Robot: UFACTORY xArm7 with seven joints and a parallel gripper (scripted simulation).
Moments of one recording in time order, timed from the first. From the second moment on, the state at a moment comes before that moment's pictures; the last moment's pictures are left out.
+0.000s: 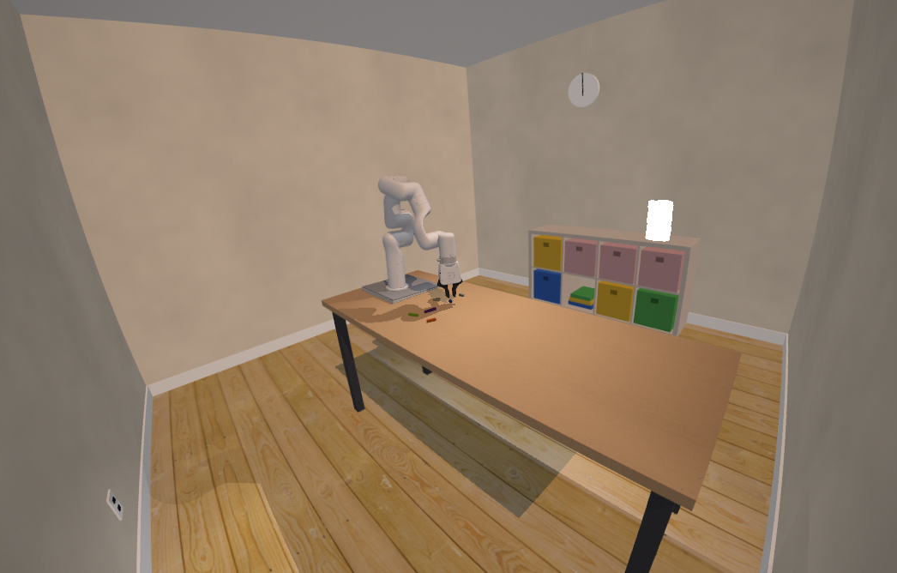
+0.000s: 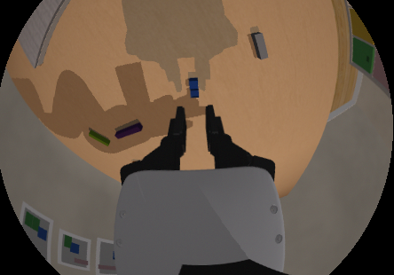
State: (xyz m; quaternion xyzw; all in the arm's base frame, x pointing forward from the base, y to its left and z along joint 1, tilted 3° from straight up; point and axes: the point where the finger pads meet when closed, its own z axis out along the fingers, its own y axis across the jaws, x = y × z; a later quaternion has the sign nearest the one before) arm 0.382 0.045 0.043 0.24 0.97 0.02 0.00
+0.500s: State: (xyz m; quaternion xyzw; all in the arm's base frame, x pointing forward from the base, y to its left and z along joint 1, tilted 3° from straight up) arm 0.381 0.042 0.096 0.24 0.97 0.02 0.00
